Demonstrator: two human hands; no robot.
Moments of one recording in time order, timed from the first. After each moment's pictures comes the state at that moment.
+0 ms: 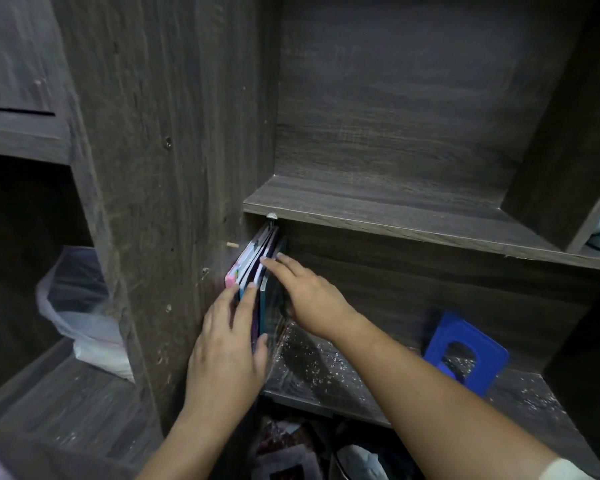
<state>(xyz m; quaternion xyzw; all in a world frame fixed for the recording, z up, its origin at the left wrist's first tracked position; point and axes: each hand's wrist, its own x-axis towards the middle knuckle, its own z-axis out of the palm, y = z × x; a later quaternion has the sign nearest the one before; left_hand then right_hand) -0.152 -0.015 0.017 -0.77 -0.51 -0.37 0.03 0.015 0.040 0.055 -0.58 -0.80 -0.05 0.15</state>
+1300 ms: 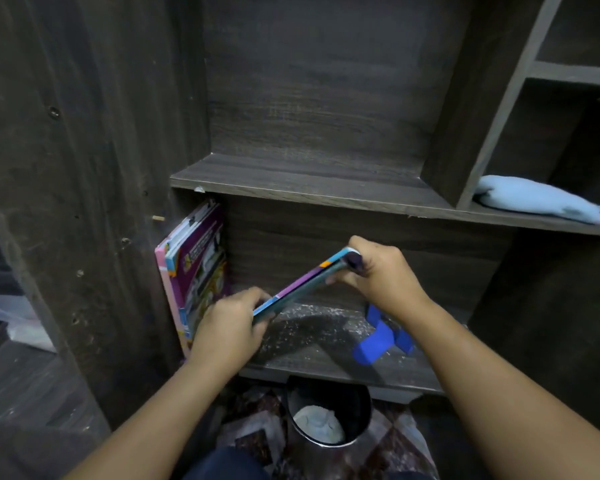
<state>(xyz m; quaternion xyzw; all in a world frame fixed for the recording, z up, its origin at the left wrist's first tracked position) -0.077 -0.048 0.024 -0.83 -0.44 -0.33 -0.08 0.157 -0.097 0.089 -0.63 -0.68 -0.04 0.36</state>
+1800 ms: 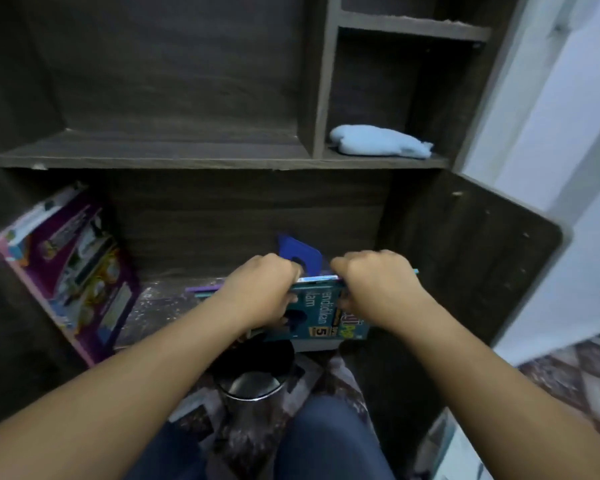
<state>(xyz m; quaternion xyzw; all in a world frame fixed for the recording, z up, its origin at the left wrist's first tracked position) 0.080 -0.146 0.075 -0.97 -0.25 -0.08 0.01 0.224 -0.262 0.082 -0.75 -0.63 -0.21 -0.01</state>
